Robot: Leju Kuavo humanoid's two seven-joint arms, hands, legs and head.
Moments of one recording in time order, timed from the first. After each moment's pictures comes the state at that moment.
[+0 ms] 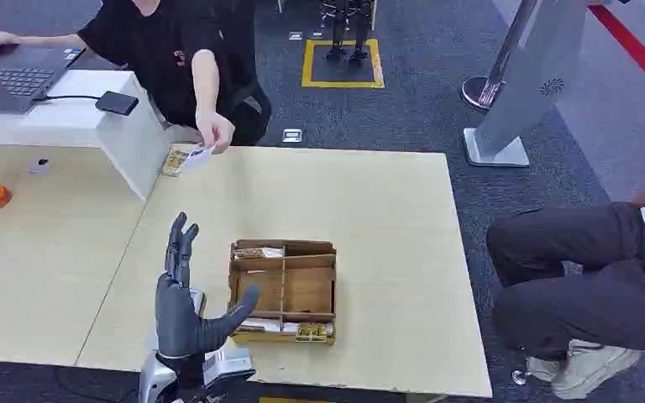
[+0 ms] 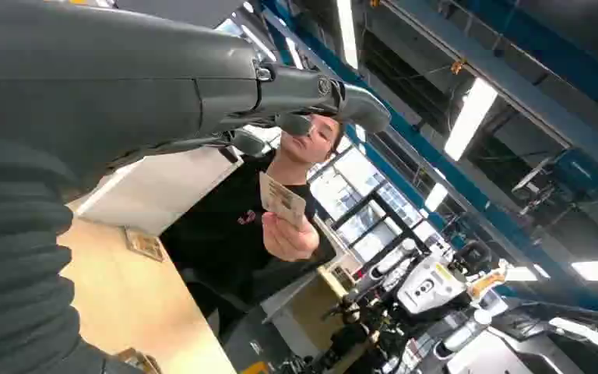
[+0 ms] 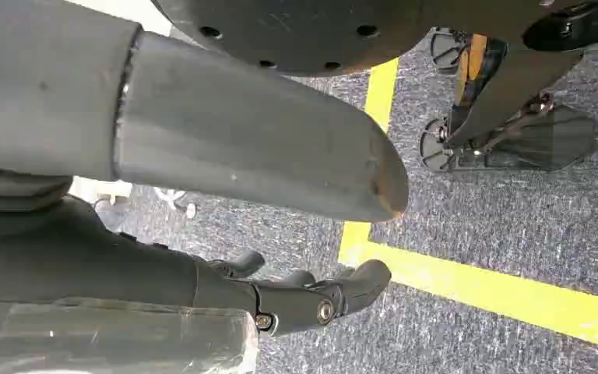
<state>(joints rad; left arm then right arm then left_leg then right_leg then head) -0.03 -0.01 -0.60 -1.57 -0.72 0.66 -0.39 -0.07 0.20 -1.13 -0.20 1.22 -0.03 -0.04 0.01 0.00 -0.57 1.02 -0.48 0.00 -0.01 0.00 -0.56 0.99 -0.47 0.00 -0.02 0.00</state>
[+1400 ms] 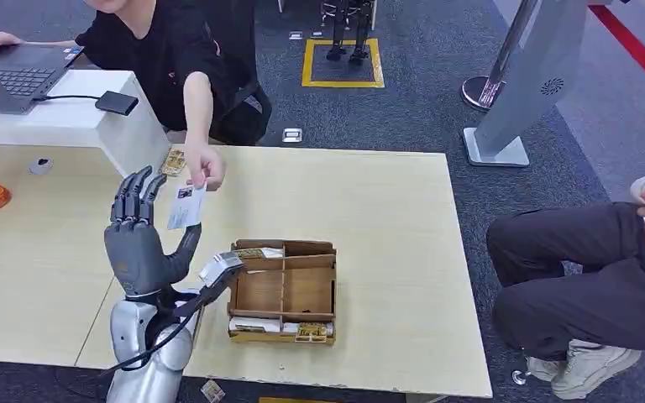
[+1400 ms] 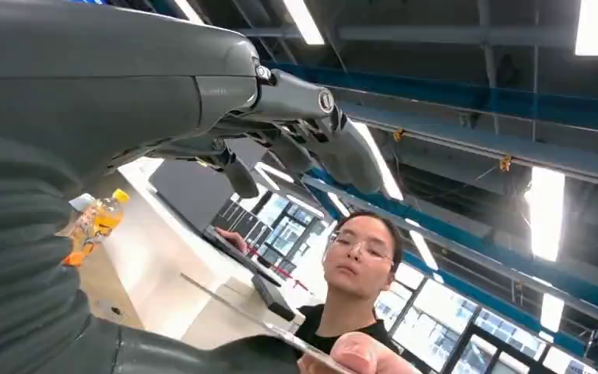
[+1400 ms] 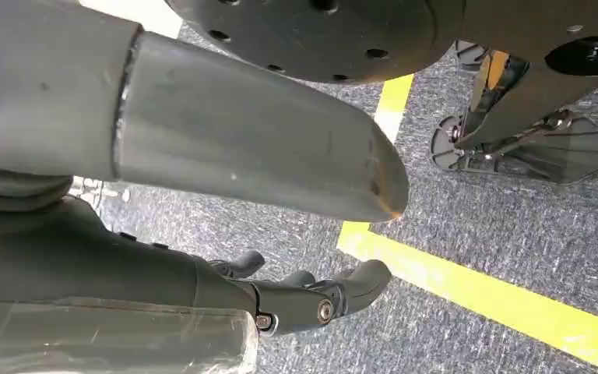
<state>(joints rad) -0.20 -0.23 -0.15 -1.40 -1.24 0.66 -0.33 -0.07 0.20 -1.07 -0.20 1.29 -0.01 -0.03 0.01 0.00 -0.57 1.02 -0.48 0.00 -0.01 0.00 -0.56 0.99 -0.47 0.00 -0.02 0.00</state>
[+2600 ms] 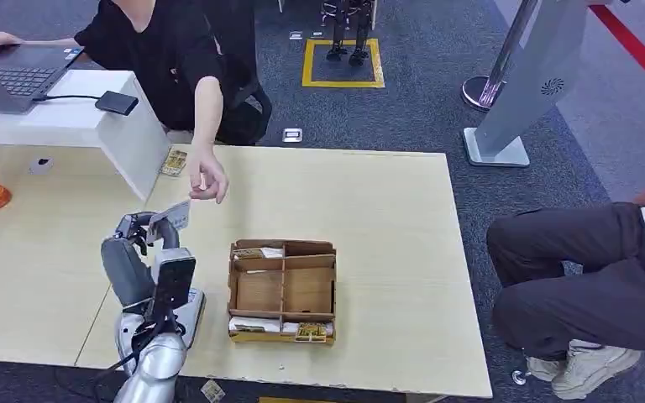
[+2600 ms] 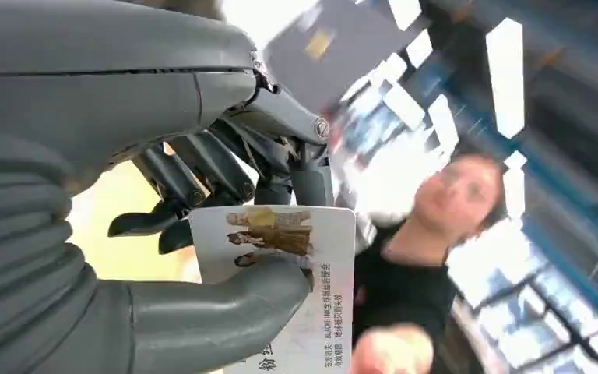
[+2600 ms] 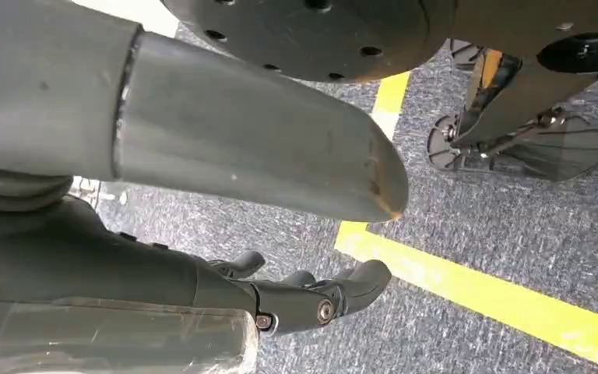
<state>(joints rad) -0.16 -0.16 -0.25 -1.39 -0.54 0.57 -0.33 -0.07 0.20 -1.06 -0.20 1.27 -0.02 -0.03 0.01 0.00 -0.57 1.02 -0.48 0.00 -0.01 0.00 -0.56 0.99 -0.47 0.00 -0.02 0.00</state>
